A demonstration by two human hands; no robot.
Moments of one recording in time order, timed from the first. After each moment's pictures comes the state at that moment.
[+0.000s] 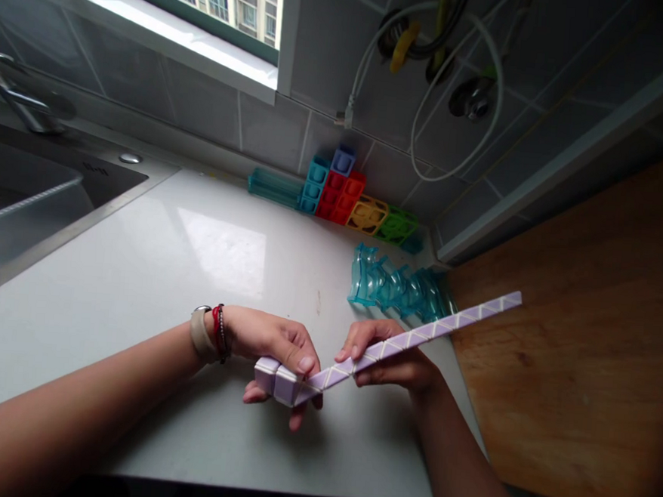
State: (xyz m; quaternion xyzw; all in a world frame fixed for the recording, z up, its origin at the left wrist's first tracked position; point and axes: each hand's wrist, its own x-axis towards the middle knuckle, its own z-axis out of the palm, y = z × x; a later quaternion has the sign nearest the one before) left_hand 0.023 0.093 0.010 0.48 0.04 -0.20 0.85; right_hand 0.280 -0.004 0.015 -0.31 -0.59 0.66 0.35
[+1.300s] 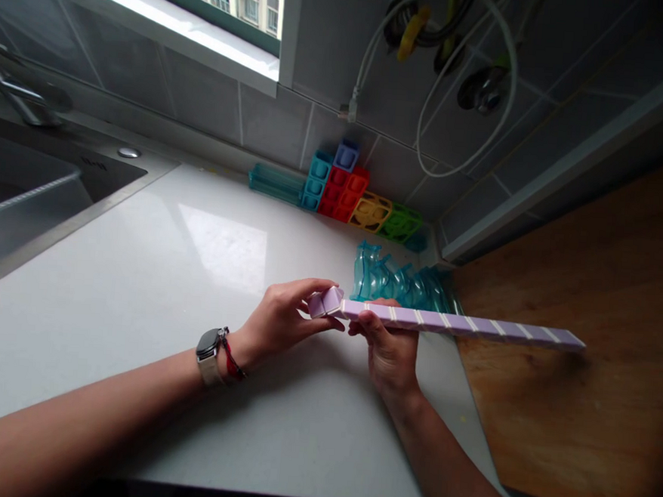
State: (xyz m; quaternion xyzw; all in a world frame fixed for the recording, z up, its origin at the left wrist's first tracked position) left_hand 0.050 0.069 -0.019 0.76 0.29 0.46 0.36; right_hand 0.233 0.000 -0.013 -0.46 -0.39 0.42 0.68
